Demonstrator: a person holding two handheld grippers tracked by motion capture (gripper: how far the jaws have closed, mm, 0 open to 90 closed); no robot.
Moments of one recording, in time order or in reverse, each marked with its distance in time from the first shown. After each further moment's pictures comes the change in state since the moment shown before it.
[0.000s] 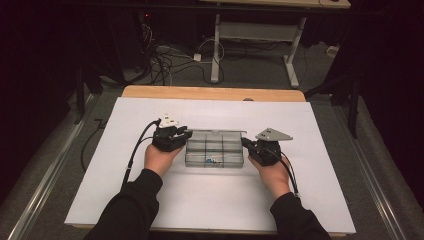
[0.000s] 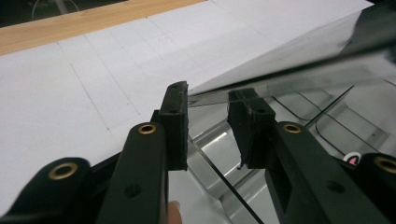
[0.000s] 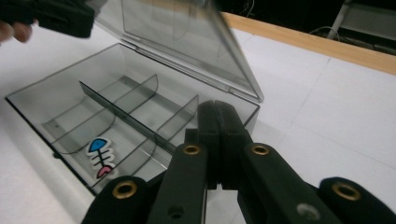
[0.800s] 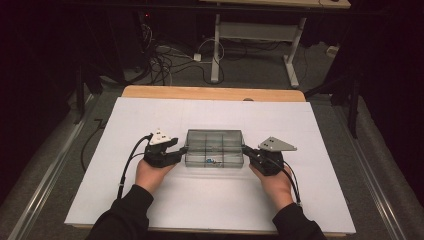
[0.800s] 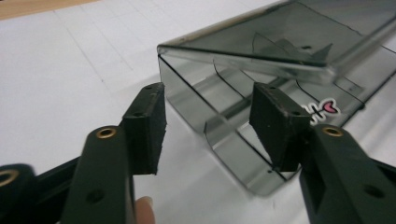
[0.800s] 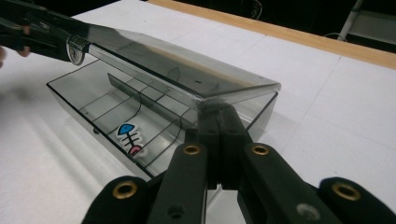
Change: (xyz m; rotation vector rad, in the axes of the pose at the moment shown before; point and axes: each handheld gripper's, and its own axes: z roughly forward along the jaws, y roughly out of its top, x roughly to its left) left arm -0.008 -0.041 -0.033 -0.001 -0.015 0.002; right arm 0.012 -0.015 -0.018 -0.019 0.025 -0.006
